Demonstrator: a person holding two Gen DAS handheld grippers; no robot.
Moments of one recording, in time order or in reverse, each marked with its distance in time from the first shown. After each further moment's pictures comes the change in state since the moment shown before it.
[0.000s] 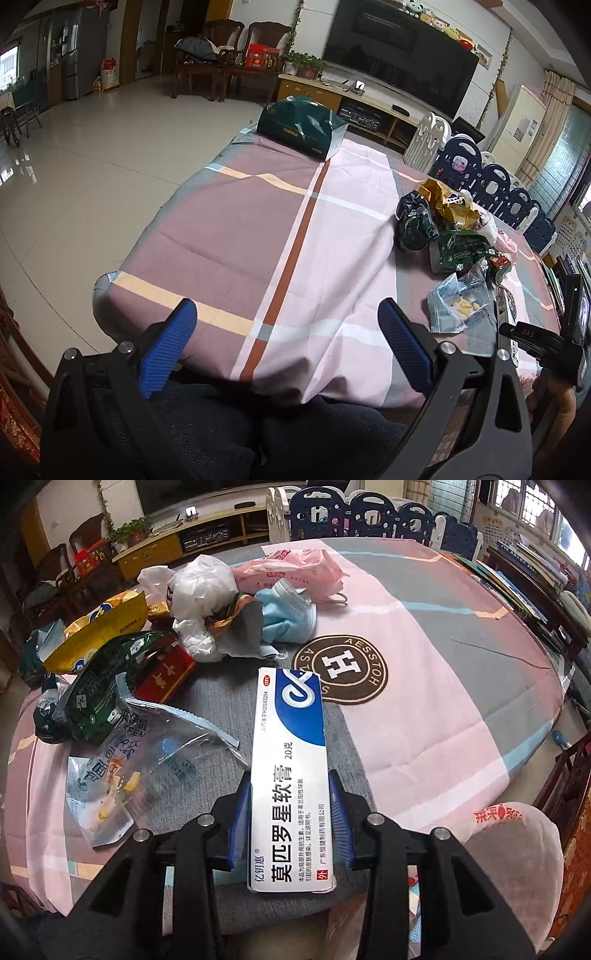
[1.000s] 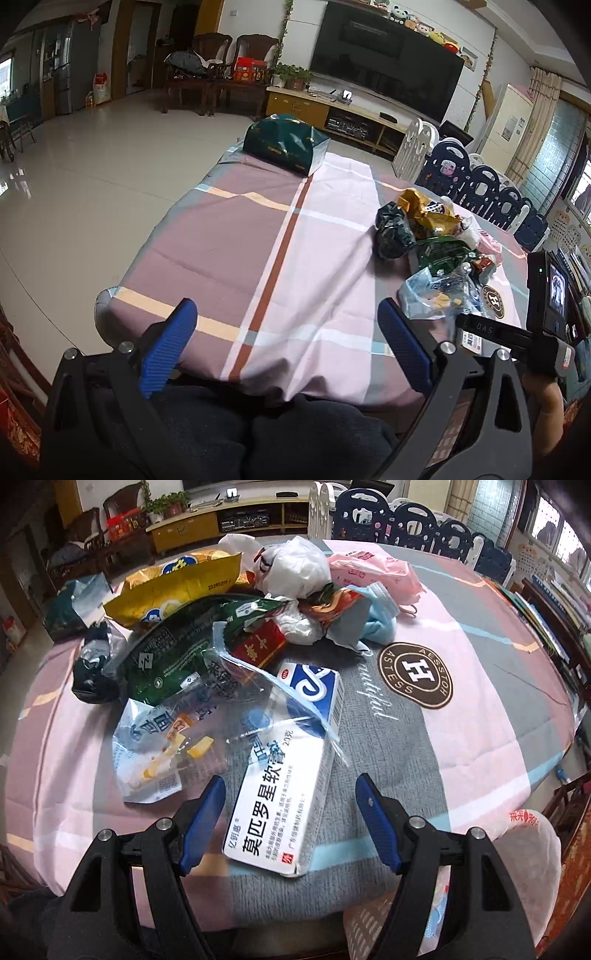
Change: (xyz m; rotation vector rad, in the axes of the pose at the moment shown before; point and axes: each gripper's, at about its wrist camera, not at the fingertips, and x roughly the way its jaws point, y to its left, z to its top) left arm -0.023 -0.009 0.005 0.035 -0.047 -0.024; right arm 0.002 0.066 -0.004 -0.152 0.030 0.003
